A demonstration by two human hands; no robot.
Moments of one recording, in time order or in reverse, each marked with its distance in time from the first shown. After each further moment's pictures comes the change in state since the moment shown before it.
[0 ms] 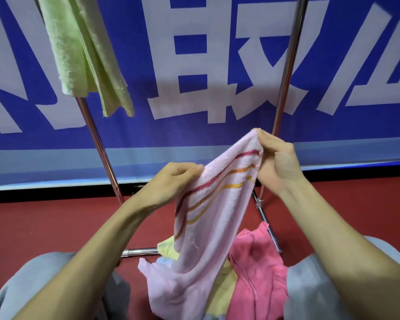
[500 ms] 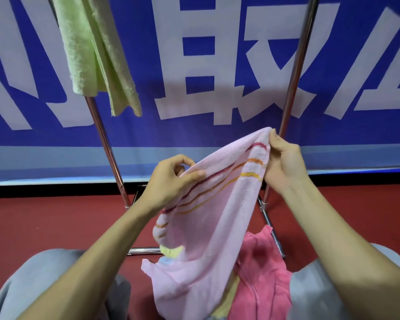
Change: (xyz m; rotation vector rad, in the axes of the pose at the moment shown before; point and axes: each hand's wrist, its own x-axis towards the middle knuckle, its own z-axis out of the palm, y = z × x) left_hand 0.010 -0.023 -0.002 0.130 0.374 -0.012; right_hand 0.013 0.003 -0.008 0.137 0.166 0.083
